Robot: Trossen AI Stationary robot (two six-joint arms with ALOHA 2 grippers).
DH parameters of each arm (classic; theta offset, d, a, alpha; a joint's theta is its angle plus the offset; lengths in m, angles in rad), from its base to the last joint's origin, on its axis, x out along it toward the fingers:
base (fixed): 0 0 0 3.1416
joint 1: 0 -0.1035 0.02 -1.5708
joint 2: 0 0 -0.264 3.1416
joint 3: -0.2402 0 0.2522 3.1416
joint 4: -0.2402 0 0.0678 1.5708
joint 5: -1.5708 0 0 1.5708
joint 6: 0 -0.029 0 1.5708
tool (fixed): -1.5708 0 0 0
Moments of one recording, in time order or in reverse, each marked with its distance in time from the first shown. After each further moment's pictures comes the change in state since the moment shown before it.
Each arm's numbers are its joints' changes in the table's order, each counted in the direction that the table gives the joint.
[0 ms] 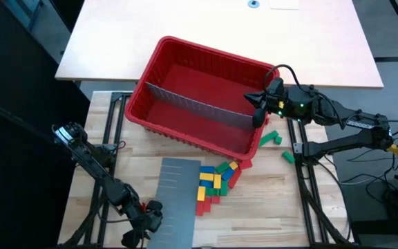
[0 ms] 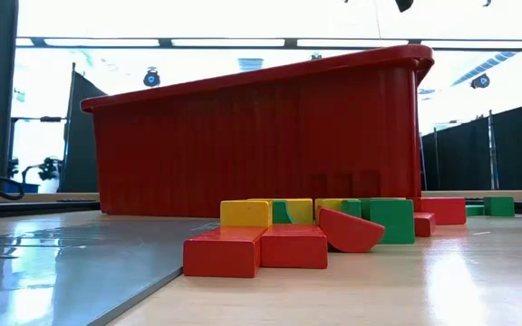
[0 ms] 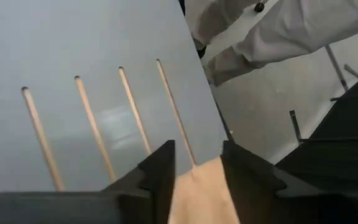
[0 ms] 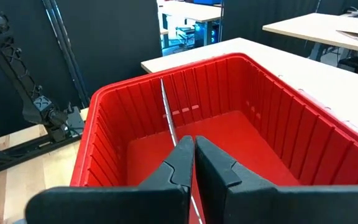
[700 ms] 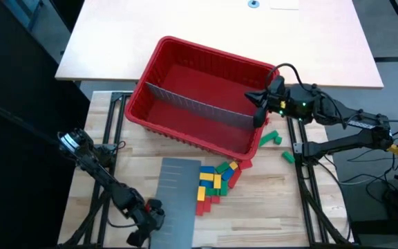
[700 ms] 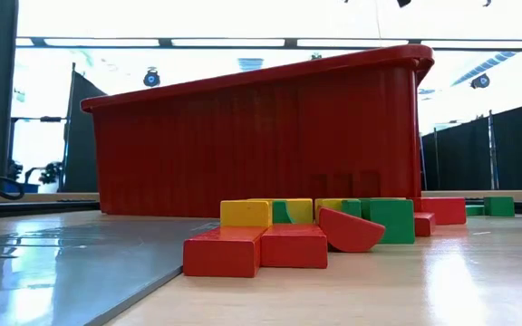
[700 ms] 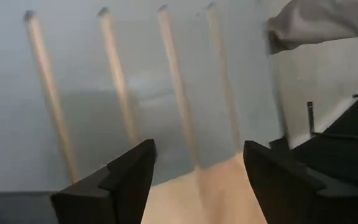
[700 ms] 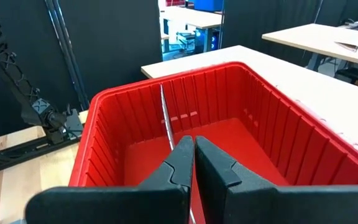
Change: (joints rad) left arm -0.014 -0.110 -0.001 -0.061 -0.004 0.082; right arm 0.000 0.001 -0.020 0.004 0.001 0.039
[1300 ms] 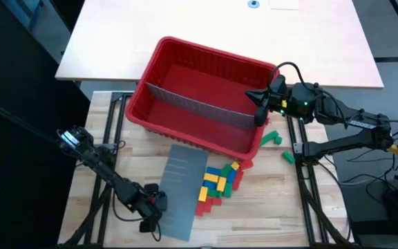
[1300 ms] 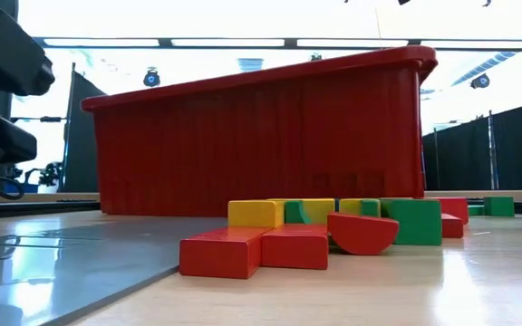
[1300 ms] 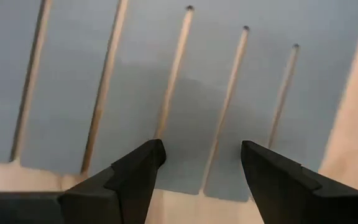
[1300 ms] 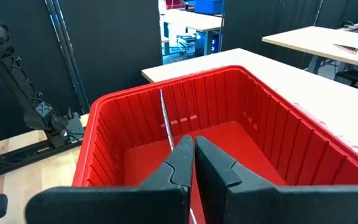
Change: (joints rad) left arm -0.086 0.000 -0.003 -0.229 -0.203 0.200; right arm 0.000 0.000 -0.012 0.000 0.000 -0.001
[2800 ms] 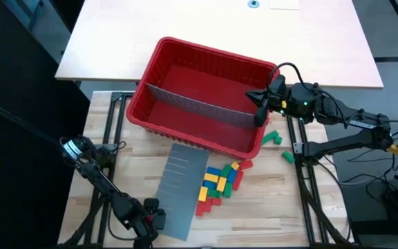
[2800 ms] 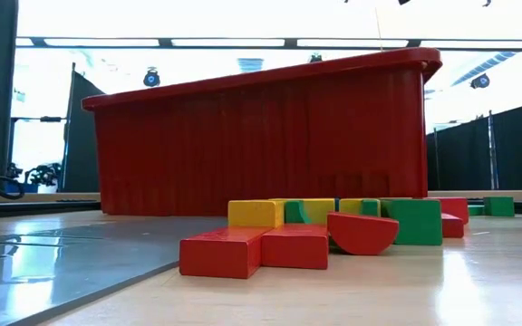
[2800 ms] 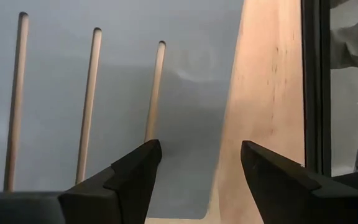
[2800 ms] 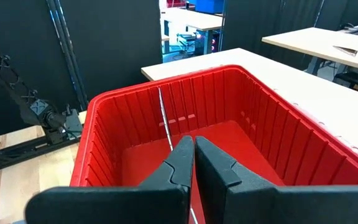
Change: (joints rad) left arm 0.132 -0.092 -0.177 -0.023 0.016 -0.015; right arm 0.000 -0.001 0.000 -0.008 -0.001 0.017
